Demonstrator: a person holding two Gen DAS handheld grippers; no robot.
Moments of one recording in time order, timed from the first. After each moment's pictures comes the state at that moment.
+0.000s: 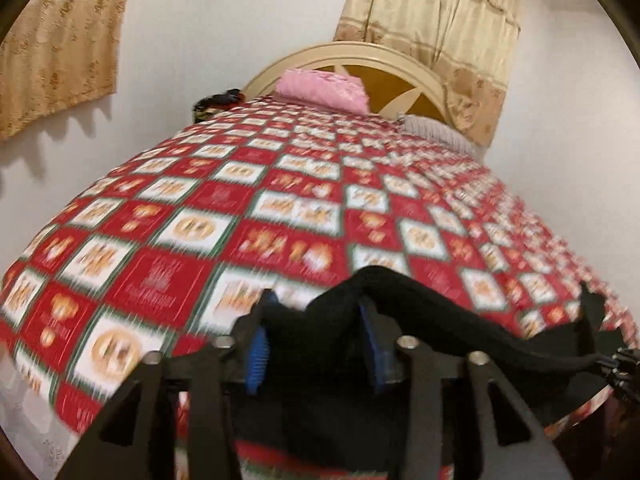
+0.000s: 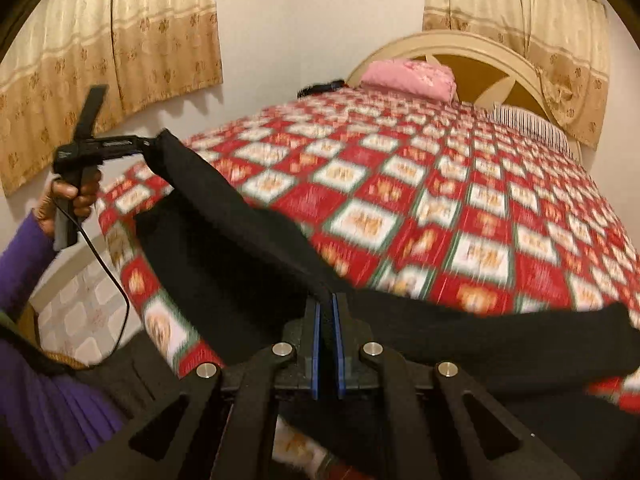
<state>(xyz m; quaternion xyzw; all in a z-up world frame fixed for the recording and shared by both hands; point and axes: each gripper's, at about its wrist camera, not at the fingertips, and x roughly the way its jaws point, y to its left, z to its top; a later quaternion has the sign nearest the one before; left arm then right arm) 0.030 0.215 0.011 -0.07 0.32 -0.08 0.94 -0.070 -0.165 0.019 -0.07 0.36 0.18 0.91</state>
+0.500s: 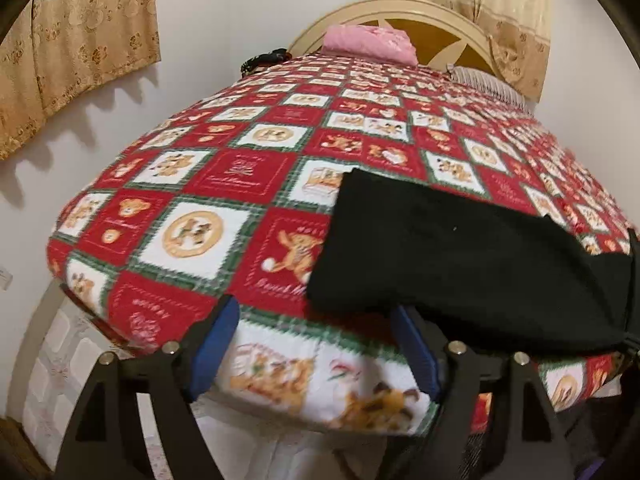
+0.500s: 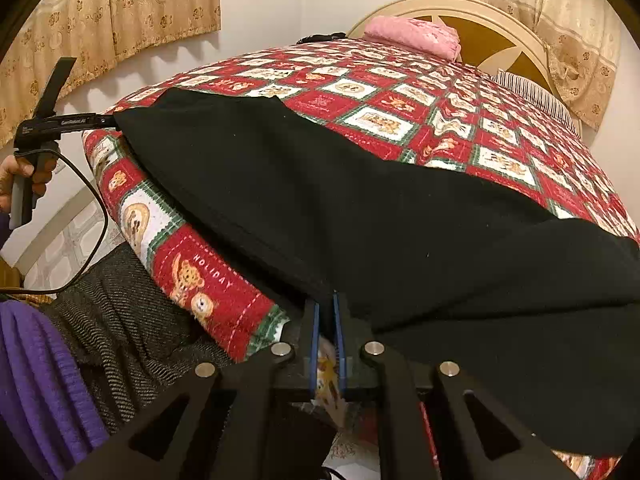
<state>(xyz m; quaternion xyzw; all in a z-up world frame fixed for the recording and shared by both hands) -0.018 0.241 -0.032 -0.02 0.39 0.01 0.92 -0.102 -0.156 -0.041 -0.11 0.42 0.17 0.89</state>
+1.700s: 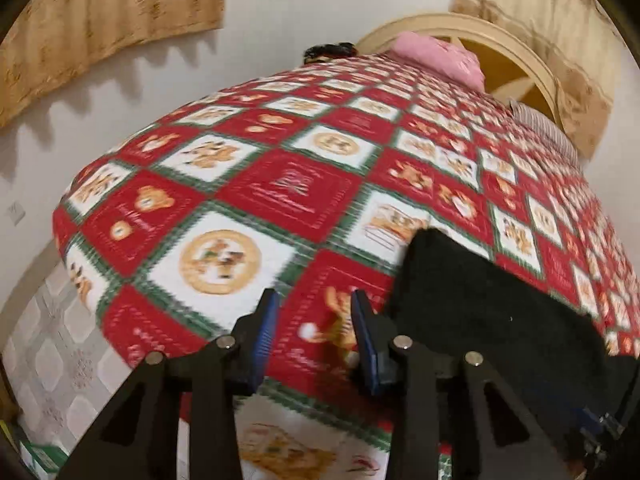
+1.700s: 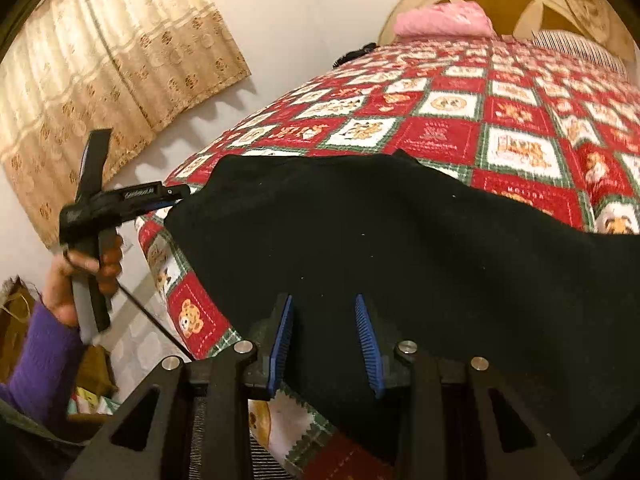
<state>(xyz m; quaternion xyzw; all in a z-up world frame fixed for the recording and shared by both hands) 0.037 0.276 -0.032 -0.13 0.40 0.09 0.90 -0.026 -0.052 -0.054 0.05 0.40 0.28 0.87</state>
